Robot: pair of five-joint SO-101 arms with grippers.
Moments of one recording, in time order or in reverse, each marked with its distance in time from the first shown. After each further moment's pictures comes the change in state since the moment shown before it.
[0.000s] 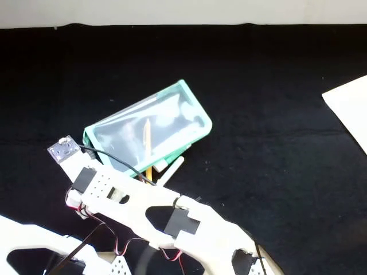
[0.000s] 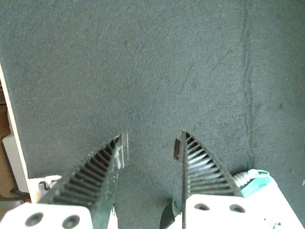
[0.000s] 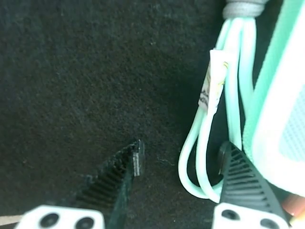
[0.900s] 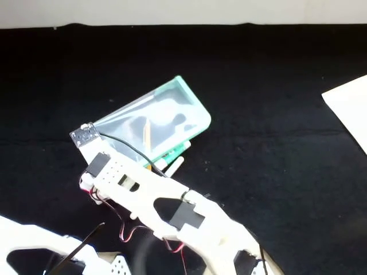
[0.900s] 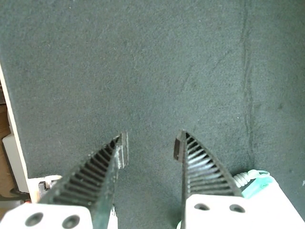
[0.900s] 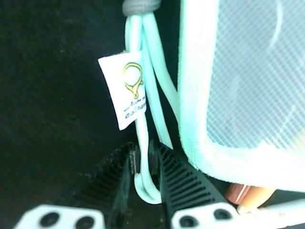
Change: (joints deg) left arm 0.1 0.0 0.0 0.0 0.0; right arm 1.5 2.5 -0.1 3.6 0.0
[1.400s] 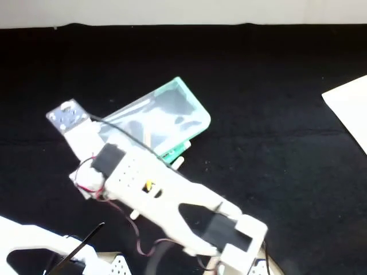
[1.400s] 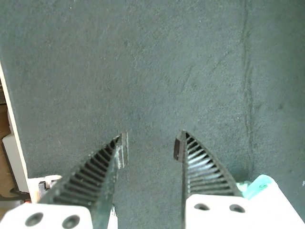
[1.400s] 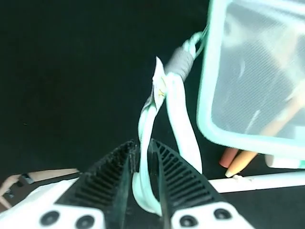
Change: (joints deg) left arm -0.1 0.0 0.5 0.0 0.0; right arm 0.0 -30.3 1.4 7.2 5.4
